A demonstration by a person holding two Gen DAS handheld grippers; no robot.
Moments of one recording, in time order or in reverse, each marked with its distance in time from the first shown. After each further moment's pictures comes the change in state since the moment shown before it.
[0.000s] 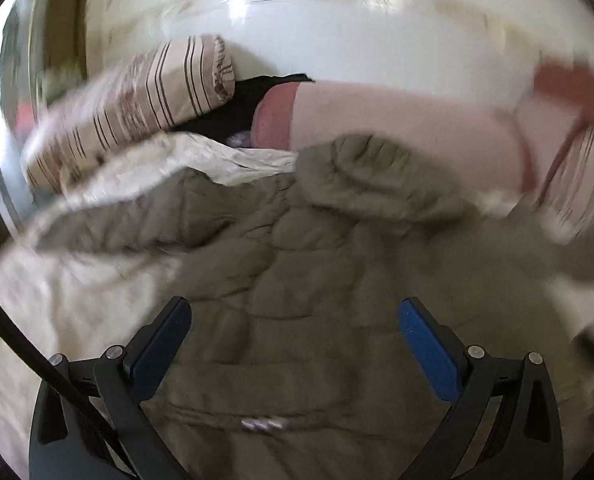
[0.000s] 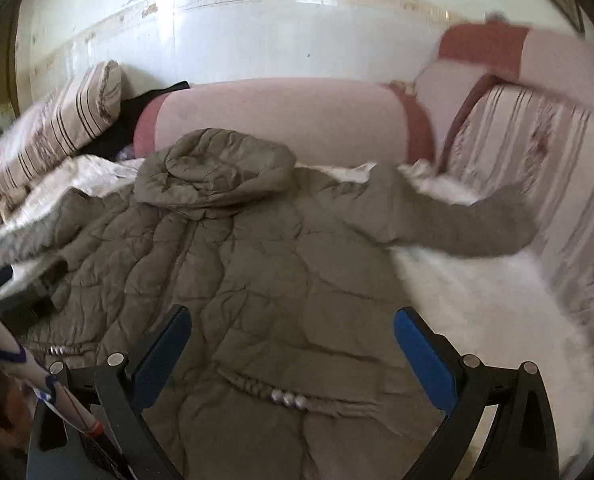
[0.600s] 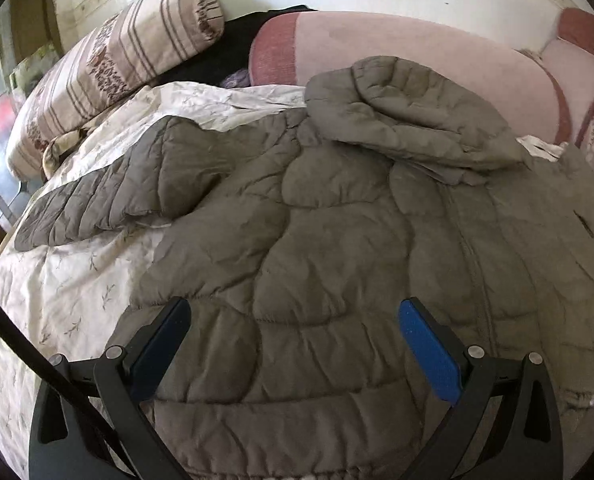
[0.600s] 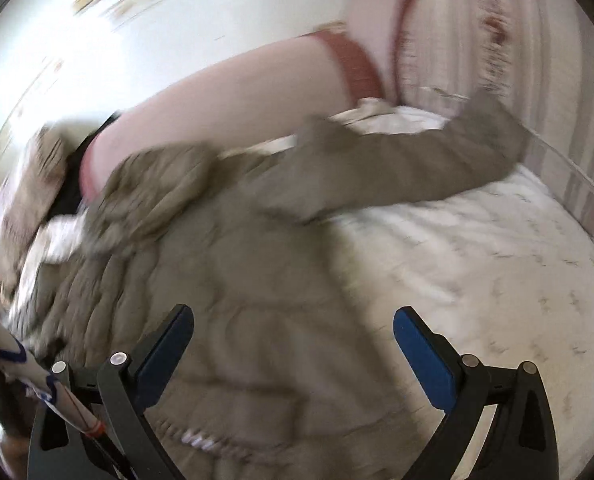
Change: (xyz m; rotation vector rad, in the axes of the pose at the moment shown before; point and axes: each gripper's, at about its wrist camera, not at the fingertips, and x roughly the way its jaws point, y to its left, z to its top) left arm 0.085 0.012 0.006 0.006 0.211 0.006; right arm 0.039 -0.131 0.013 0.332 0.083 0.012
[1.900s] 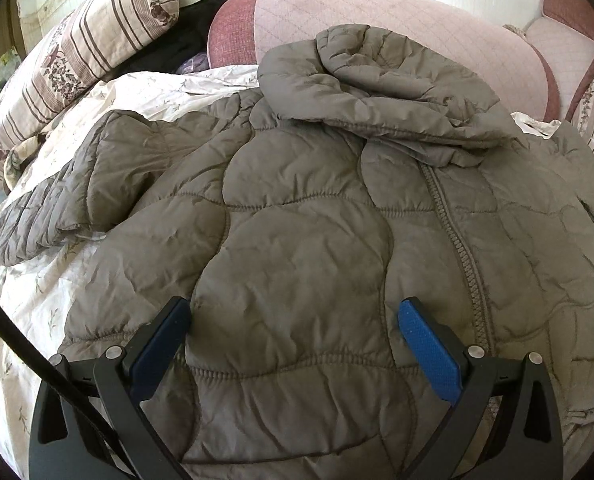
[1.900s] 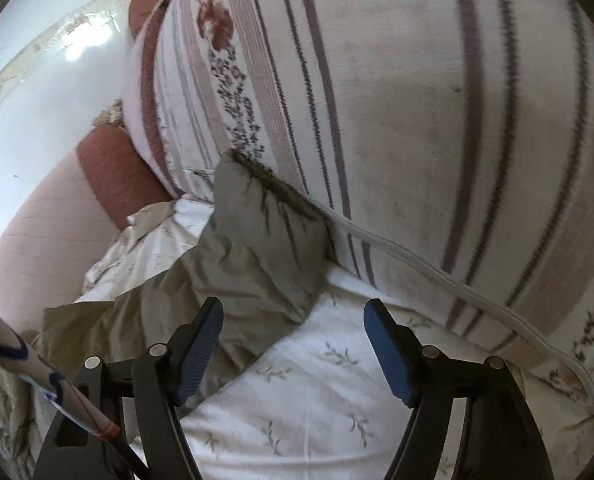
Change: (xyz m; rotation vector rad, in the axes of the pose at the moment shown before) left arm 0.041 -0.028 0.010 0.075 0.054 -0.080; right arm 0.061 -0.236 0.135 0.365 -0.135 -0.349
